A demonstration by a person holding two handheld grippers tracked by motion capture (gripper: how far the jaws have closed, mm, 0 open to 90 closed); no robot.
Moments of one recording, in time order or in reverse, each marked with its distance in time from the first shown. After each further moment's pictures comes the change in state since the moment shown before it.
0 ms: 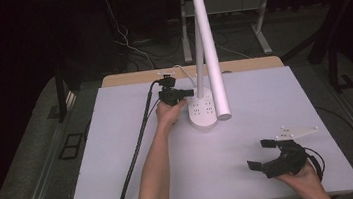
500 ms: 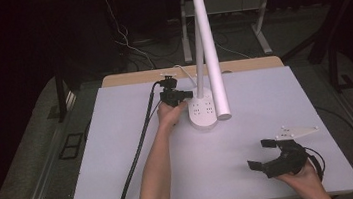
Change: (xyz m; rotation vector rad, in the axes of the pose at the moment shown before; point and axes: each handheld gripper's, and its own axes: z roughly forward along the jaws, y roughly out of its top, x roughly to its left) left arm 0.001 -0.003 0.007 0.014 0.052 -0.006; right arm -0.001 0.000 0.000 0.000 -0.001 -0.002
